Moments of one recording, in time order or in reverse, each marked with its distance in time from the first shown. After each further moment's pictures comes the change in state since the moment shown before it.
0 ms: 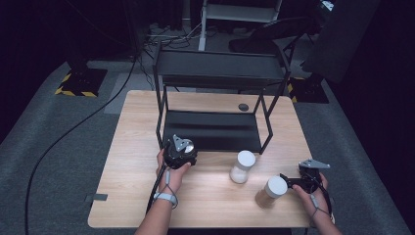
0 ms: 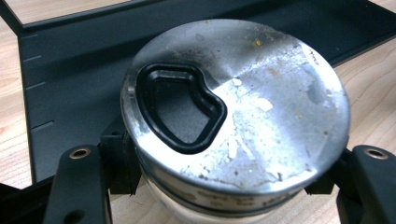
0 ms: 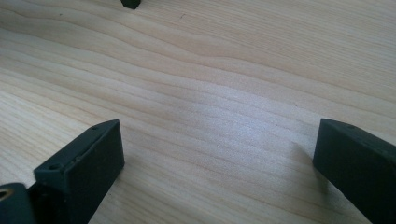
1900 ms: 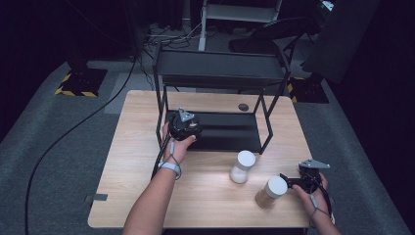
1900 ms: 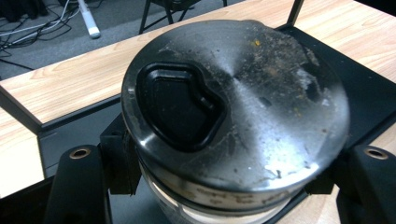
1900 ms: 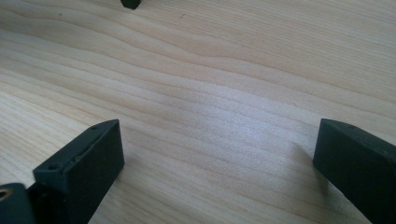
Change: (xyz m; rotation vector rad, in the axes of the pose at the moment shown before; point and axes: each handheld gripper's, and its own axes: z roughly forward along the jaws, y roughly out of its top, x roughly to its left) left arm 0.032 0.075 0.031 -0.037 -0.032 0.057; right arm 0.000 0.000 0.000 -0.001 -0.001 0.000
